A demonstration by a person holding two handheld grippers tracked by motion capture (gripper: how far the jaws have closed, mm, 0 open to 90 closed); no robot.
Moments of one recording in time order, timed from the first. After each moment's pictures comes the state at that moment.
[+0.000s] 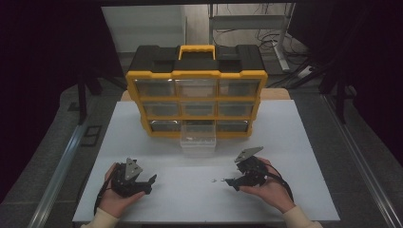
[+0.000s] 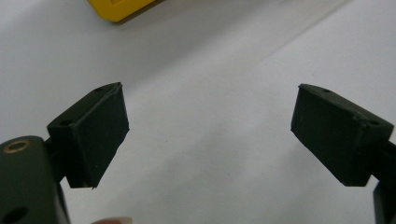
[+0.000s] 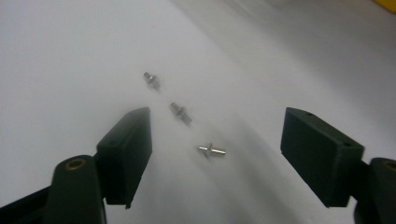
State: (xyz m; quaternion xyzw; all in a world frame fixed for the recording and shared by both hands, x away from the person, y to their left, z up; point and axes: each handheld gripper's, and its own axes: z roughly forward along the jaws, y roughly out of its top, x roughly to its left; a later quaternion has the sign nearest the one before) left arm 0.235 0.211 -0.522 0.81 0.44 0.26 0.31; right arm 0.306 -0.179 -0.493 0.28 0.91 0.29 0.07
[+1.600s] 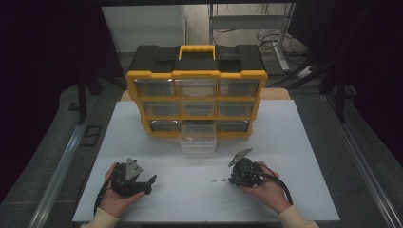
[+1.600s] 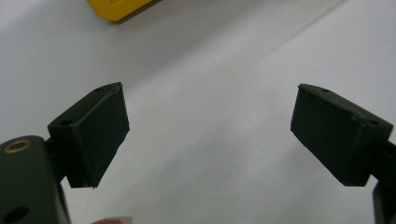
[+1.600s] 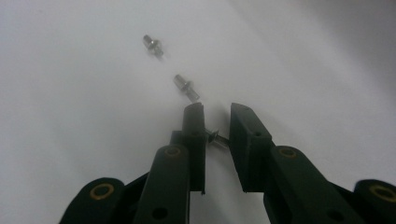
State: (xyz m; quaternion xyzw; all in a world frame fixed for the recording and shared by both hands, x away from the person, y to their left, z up) left arm 0.236 0.211 -0.522 0.81 0.43 0.26 0.30; right arm 0.307 -0.167 -0.500 0.26 0.94 0.22 0.06
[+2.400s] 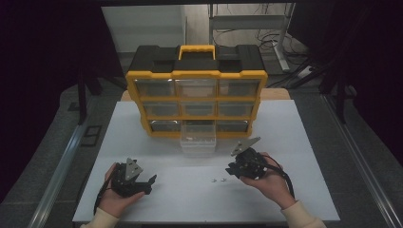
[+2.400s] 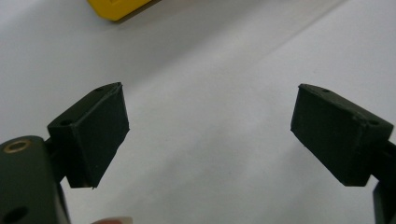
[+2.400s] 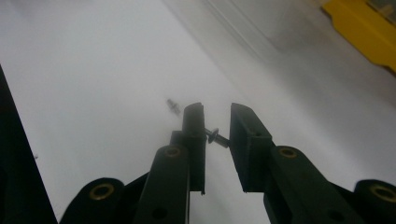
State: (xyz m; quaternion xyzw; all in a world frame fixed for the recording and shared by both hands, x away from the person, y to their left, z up) left arm 0.236 0.212 -0.523 0.81 0.43 0.26 0.30; right arm 0.310 -0.166 -0.451 0.25 0.92 0.29 0.06
